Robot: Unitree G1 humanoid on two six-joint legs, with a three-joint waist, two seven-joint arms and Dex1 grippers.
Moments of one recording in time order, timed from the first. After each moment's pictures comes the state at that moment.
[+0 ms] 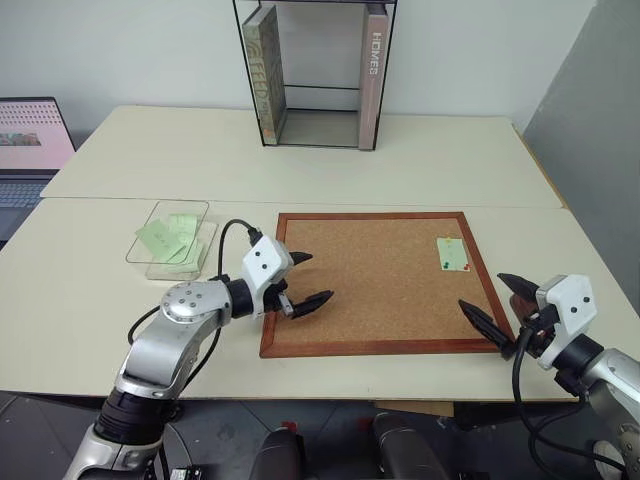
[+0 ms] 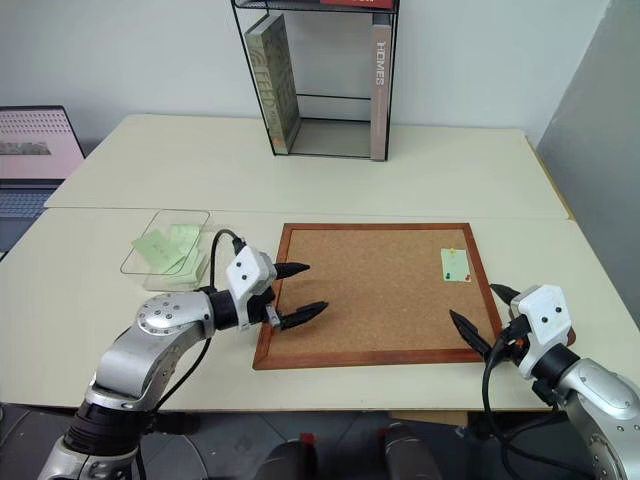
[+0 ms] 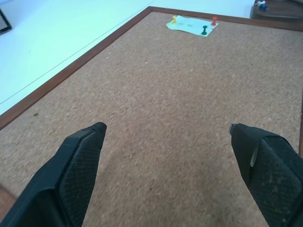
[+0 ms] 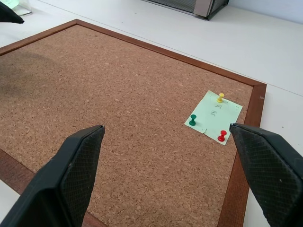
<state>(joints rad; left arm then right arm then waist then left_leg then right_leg) -0.28 0.58 -0.10 -0.28 -0.29 0.47 -0.82 0.26 -0.58 -0.32 -0.66 0.45 0.50 0.56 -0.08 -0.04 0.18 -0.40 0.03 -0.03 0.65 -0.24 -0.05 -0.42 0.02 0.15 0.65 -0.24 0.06</state>
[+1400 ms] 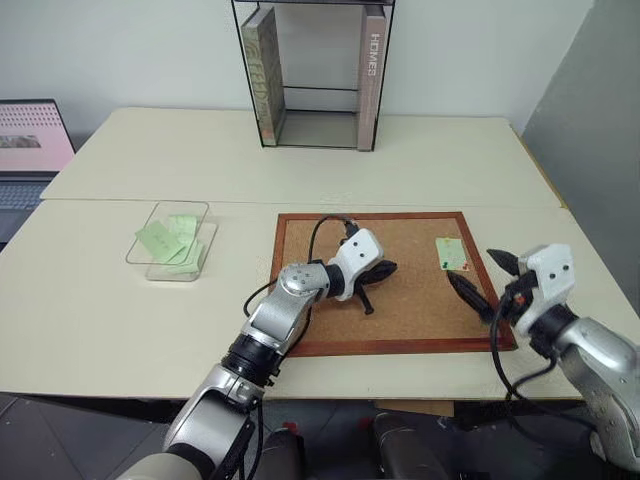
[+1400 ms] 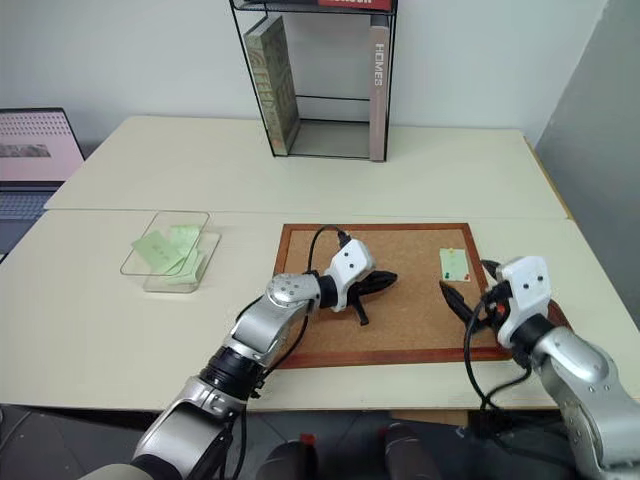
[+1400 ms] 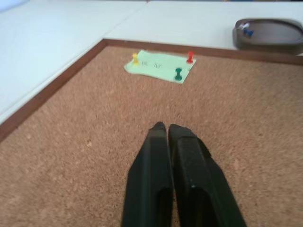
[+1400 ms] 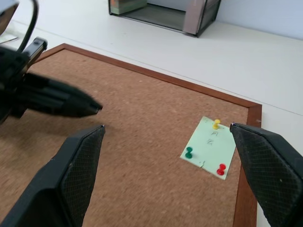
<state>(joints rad) -0.61 0.15 -0.36 0.31 -0.05 0.27 -0.72 -0.02 -0.55 -0.23 -0.55 0.44 0.63 0.40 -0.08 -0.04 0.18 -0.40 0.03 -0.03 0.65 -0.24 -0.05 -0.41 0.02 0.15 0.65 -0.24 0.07</state>
